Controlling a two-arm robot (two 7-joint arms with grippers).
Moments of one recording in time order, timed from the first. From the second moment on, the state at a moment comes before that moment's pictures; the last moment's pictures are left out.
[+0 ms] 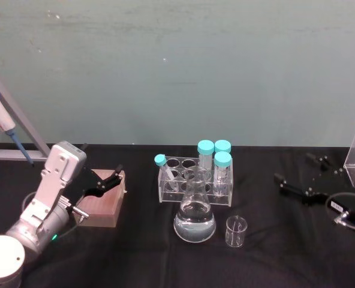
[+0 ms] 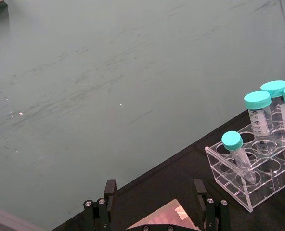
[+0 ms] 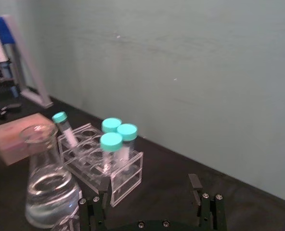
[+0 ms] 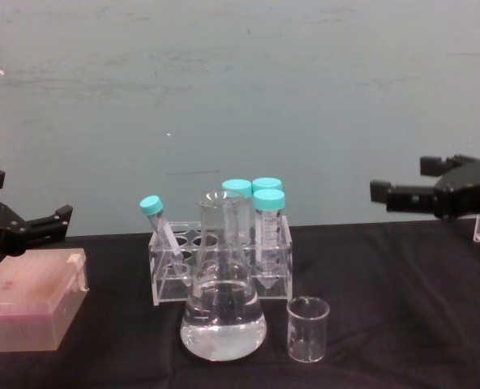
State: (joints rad) left arm -0.20 0.60 0.45 -1.41 -0.25 -0.12 0.03; right arm 0.22 0.35 -0.18 -1.47 0.25 0.10 0.51
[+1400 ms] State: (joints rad) left arm -0.20 0.60 0.45 -1.41 -0.25 -0.12 0.03; right arm 0.35 0.44 -0.41 -1.31 0.32 0.00 0.72
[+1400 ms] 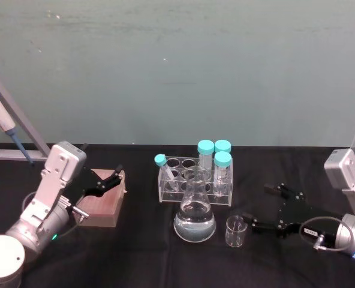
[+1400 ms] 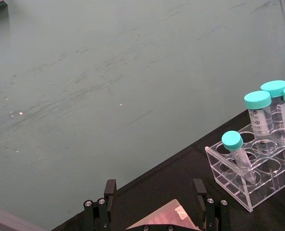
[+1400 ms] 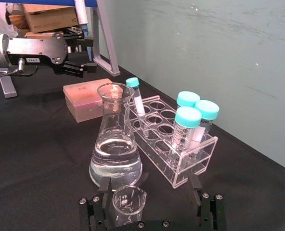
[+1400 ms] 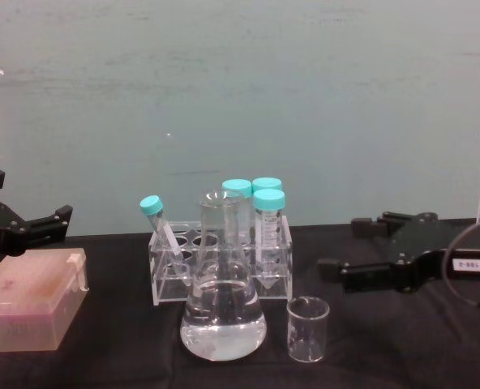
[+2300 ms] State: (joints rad) left arm -0.20 0.60 0.45 -1.41 -0.25 -0.12 0.03; right arm 0.48 0.41 -0.55 -1.15 0.32 -0.04 0.76
